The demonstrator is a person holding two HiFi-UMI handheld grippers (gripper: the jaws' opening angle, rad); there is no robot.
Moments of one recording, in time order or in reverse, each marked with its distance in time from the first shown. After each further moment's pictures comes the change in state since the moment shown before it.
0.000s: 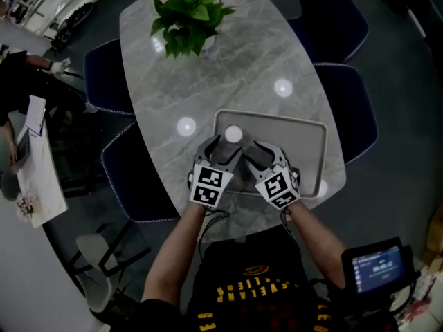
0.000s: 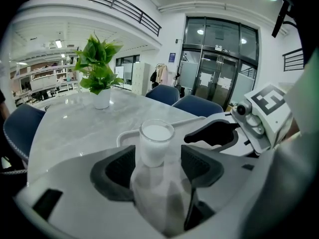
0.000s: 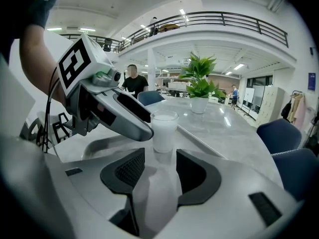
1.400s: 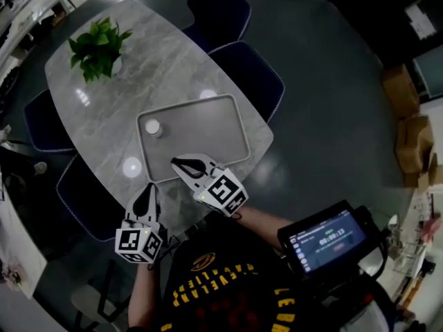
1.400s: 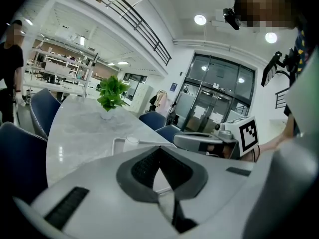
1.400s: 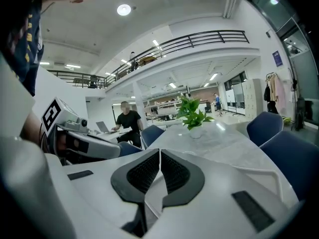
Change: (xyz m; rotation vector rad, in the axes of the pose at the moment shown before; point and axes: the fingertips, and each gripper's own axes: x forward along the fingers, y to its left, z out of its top) left arm -0.220 -0.085 0.001 -0.217 -0.308 -0.137; right arm -0.146 0.100 0.102 0.295 -0.316 -0.084
